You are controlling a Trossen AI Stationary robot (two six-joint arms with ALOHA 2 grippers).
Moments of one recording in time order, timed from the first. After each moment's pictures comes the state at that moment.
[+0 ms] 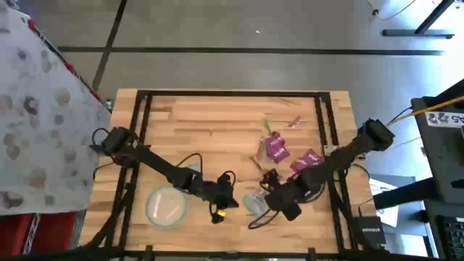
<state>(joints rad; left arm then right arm) -0.39 1.91 1.03 0.36 -0.11 -0.39 0.57 1.64 1.10 -0.70 0.16 -0.08</state>
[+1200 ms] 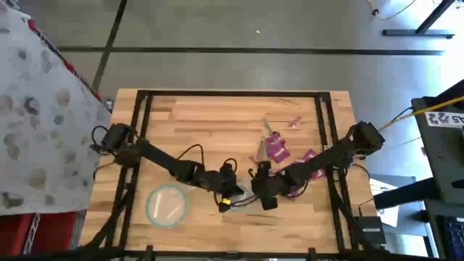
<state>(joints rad) -0.31 1.85 1.03 0.31 -0.17 -0.37 0.45 1.66 0.96 -0.52 0.28 0.28</state>
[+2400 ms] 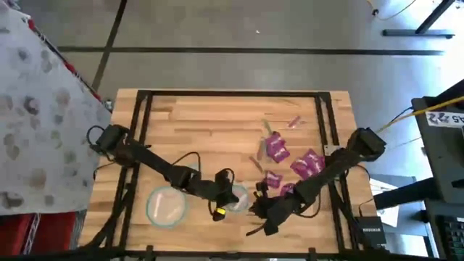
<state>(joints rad) -0.41 1.85 1.05 0.23 -0.23 -0.39 0.62 1.75 0.97 -0.04 0.36 0.29</state>
